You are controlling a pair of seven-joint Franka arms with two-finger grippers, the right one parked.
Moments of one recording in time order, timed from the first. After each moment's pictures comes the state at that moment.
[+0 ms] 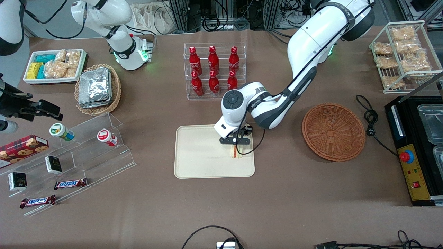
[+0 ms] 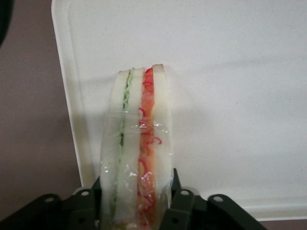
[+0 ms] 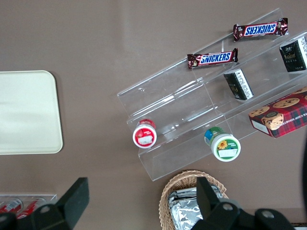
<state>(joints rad) -0.33 0.76 -0.52 -1.59 0.49 2.19 -0.96</state>
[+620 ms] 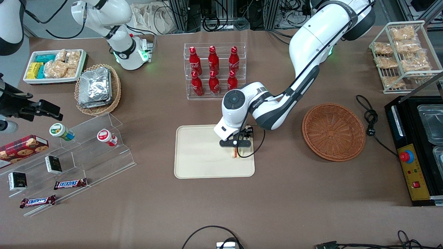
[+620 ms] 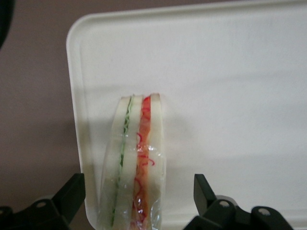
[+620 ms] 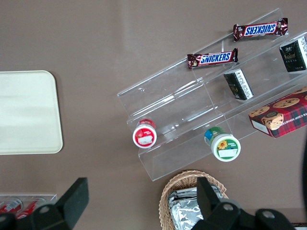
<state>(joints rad) -0.32 0.74 -0.52 -1.53 0.49 2.18 -0.99</state>
